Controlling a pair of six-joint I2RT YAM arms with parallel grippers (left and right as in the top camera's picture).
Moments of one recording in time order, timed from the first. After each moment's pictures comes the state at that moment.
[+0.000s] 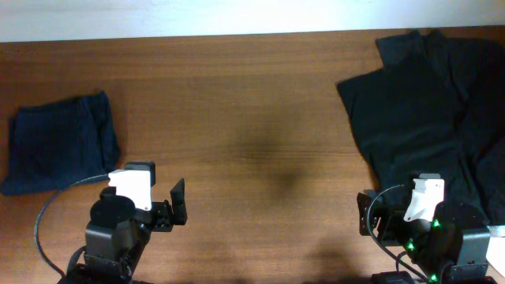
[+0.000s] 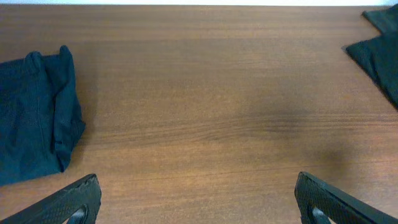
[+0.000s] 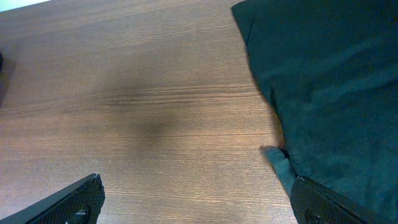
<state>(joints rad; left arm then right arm) -0.25 0.58 0.80 -0.81 -0.09 -0.15 0.05 0.50 0.90 -1.09 -0.13 0.20</state>
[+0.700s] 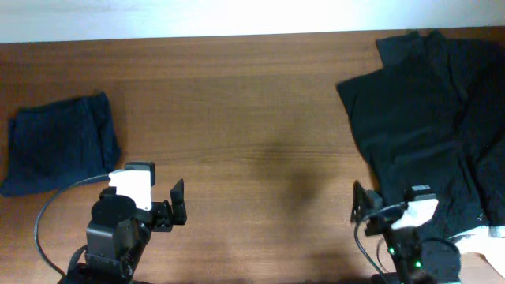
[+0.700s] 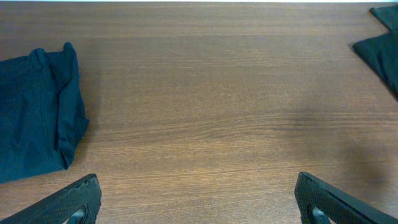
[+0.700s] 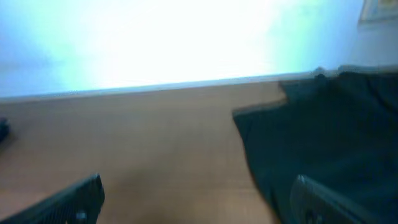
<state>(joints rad) -0.25 0.58 0.79 -0.81 -0.11 -0.15 0.05 0.01 0.32 -0.43 -0.09 0.14</state>
